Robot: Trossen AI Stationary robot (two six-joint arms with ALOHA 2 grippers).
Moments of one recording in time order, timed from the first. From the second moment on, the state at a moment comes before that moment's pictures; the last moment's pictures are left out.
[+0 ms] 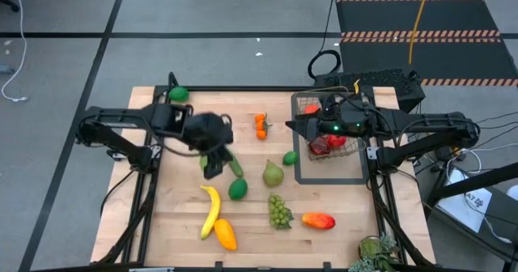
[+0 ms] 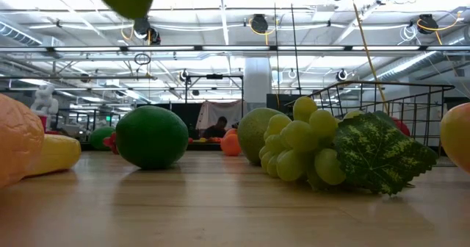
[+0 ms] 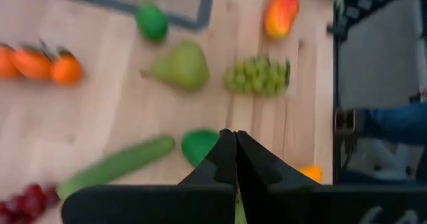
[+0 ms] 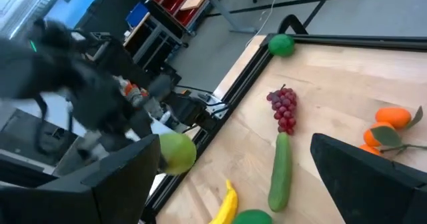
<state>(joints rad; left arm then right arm) -0.08 1.41 1.56 -1.05 0.12 -0.33 0.02 1.11 1.12 -0.32 0.29 0.93</state>
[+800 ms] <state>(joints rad) 0.24 1.41 1.75 -0.49 0.13 -0.49 -0.10 0.98 1.12 -0.55 0.13 0.56</state>
